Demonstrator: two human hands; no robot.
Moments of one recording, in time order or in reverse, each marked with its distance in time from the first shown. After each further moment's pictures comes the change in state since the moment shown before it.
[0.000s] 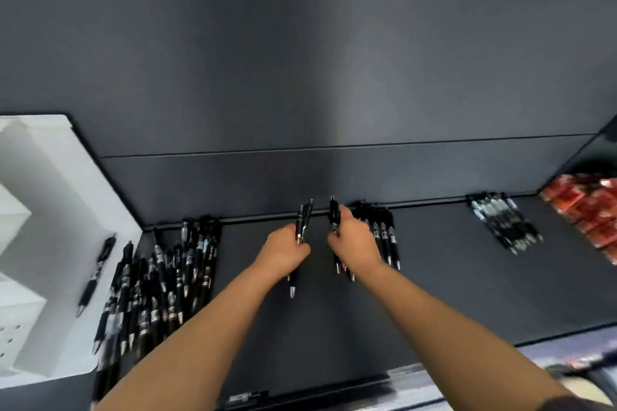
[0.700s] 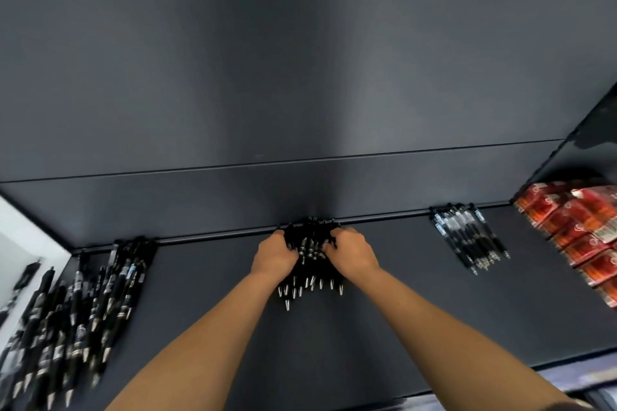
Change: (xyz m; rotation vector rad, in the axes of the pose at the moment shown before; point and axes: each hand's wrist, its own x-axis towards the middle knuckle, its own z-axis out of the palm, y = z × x) left_hand 0.054 0.080 0.081 -0.119 0.082 -0.174; right_hand 0.045 0.109 -0.053 -0.056 -0.132 0.025
